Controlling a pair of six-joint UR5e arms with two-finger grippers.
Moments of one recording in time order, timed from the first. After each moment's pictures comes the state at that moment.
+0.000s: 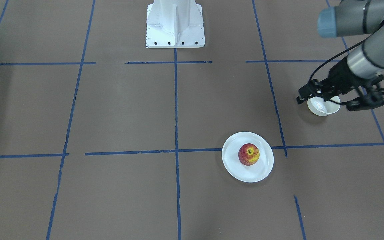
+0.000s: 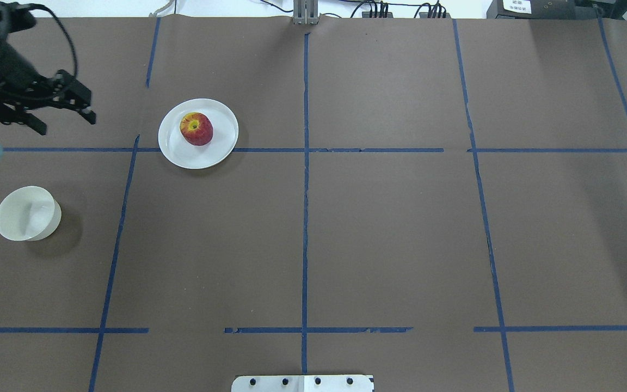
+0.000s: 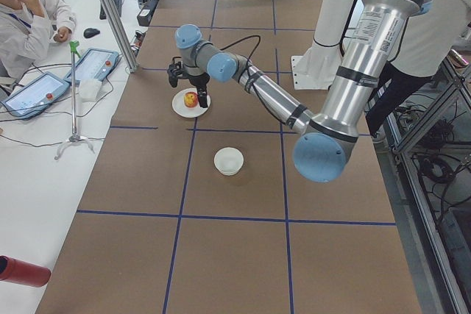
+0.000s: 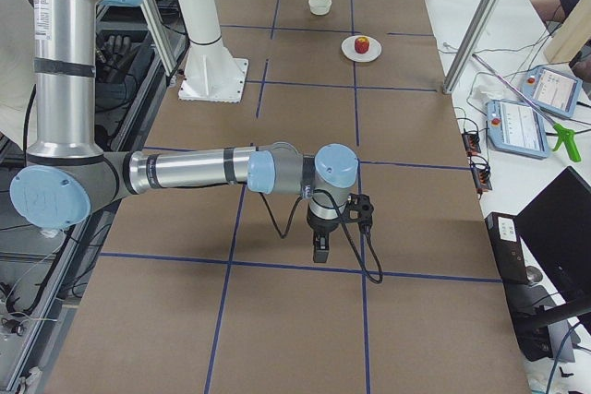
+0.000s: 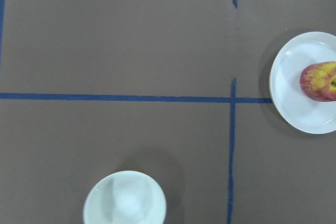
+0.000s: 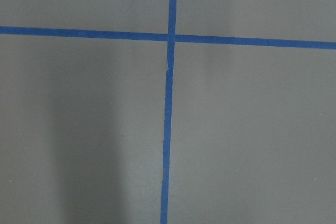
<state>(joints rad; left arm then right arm) -1.05 -1.99 -1.78 -1.49 -2.38 -0.90 1.53 -1.65 1.77 -1.72 2.27 -0.01</state>
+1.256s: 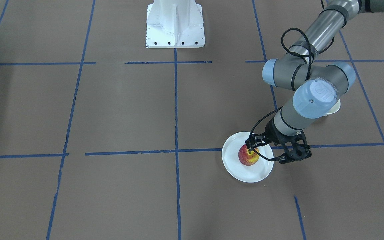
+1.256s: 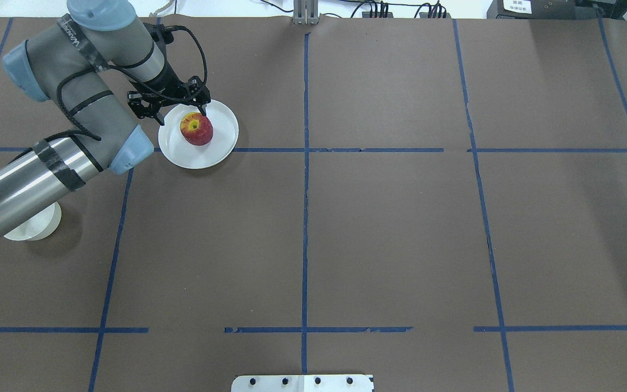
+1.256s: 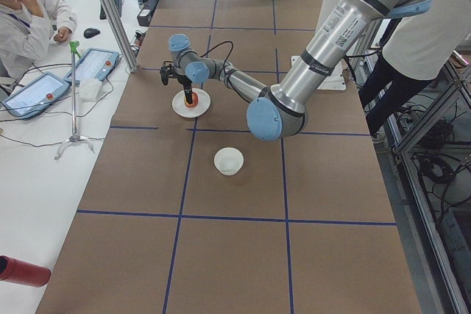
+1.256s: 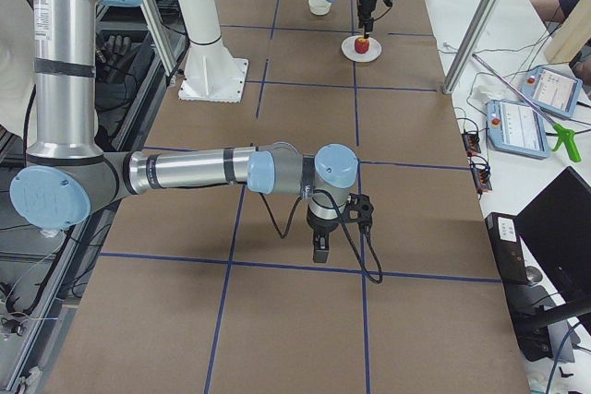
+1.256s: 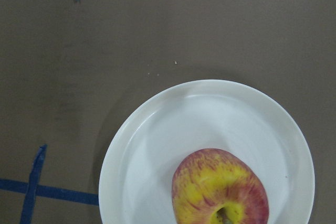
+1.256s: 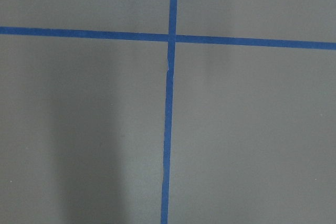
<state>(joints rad) -0.89 -2.29 -1.26 -1.84 -2.18 -1.13 1.53 -1.65 1.77 -1.72 2.27 -0.01</state>
